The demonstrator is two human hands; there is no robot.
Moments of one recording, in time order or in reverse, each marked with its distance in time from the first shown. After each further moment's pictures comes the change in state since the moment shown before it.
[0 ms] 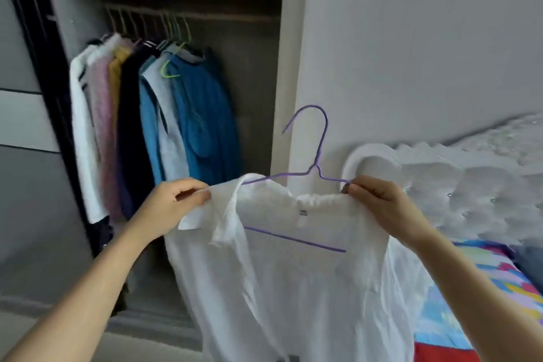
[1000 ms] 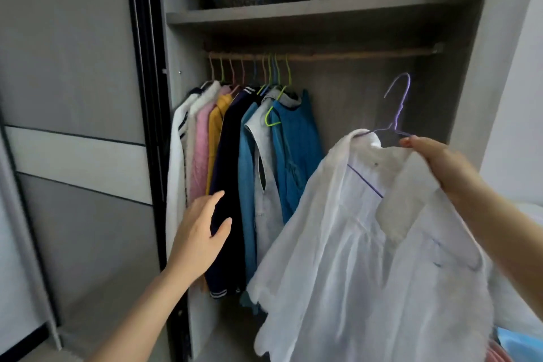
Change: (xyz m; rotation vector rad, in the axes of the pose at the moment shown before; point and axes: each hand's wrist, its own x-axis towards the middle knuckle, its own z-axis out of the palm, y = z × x) left_hand 0.117 -0.191 -0.159 0.458 0.432 0.097; right_hand 0.274 -0.088 0.152 0.581 0.183 0.200
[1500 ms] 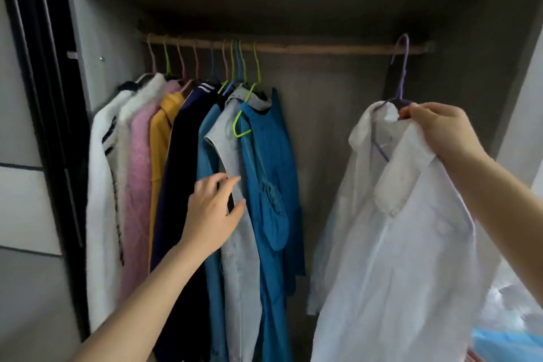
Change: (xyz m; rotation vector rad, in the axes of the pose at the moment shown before) left_hand 0.161 -0.053 0.111 0.094 -0.075 0.236; right_hand 0.115 -0.013 0.047 -0.333 0.301 -0.259
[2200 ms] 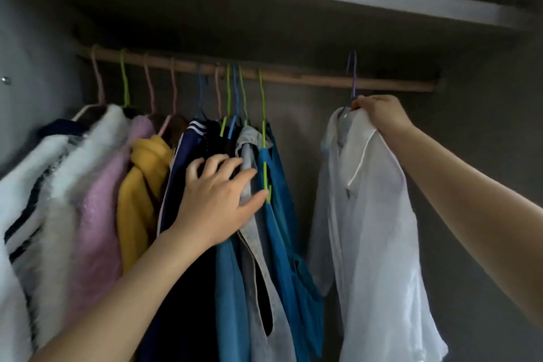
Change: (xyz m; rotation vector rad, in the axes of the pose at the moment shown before) left_hand 0.181 -0.118 0.021 0.126 -0.033 0.353; right_hand 0.150 -0.028 0.190 -0.114 0.194 0.006
